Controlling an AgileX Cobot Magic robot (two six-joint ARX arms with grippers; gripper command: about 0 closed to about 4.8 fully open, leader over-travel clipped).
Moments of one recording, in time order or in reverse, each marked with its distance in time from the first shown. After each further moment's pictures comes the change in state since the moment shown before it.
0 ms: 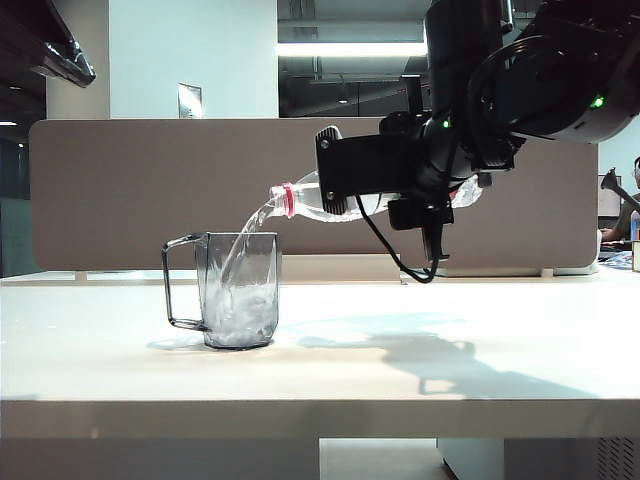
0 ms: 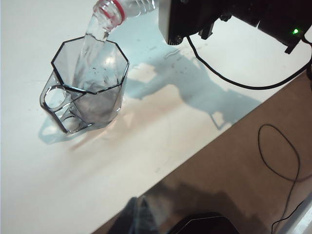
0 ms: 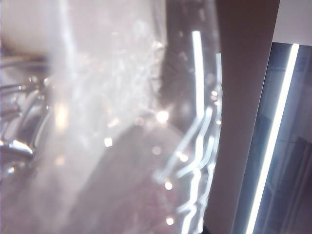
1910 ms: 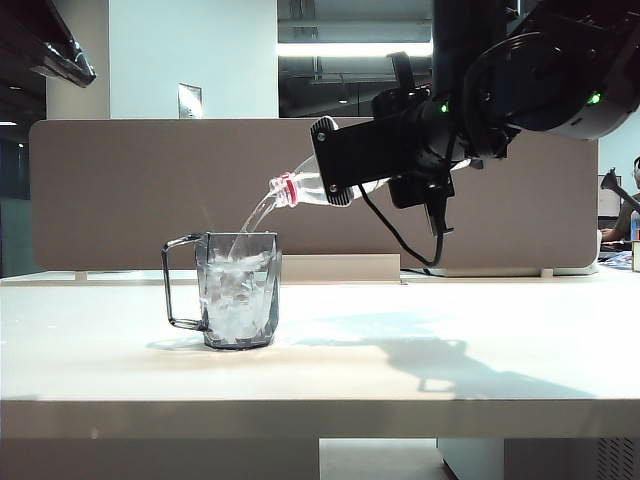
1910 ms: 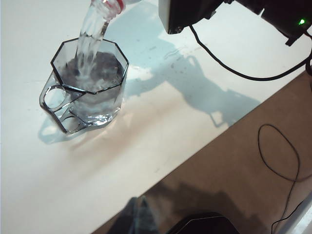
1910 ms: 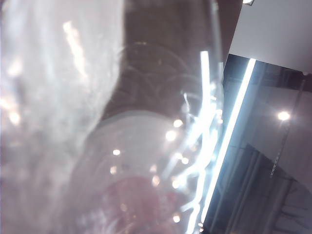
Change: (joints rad) left arm 0.000 0.000 0.000 0.000 0.000 0.000; right arm 0.001 -0.002 0.009 0.110 -0.014 -0.193
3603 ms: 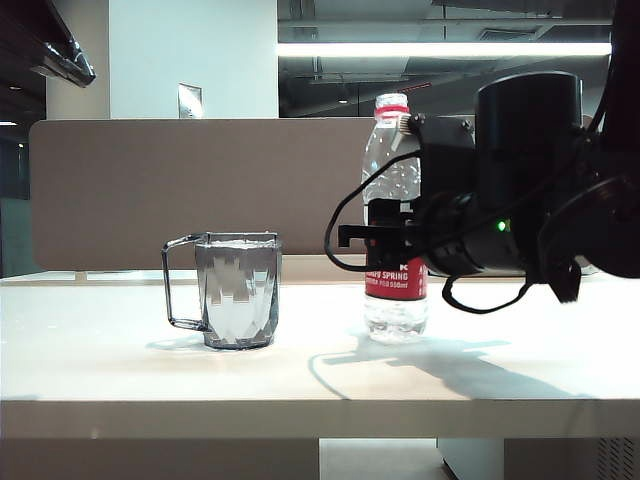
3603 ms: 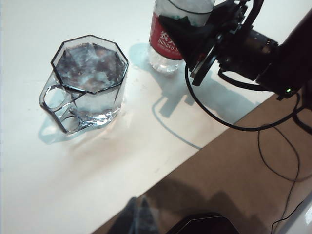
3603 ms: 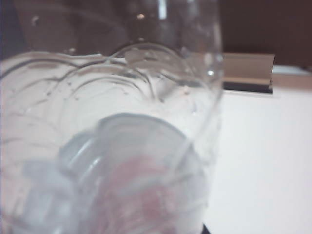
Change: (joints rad) left arm 0.000 0.000 0.000 0.000 0.000 0.000; right arm 0.005 0.186 -0.248 0.398 -0.149 1.858
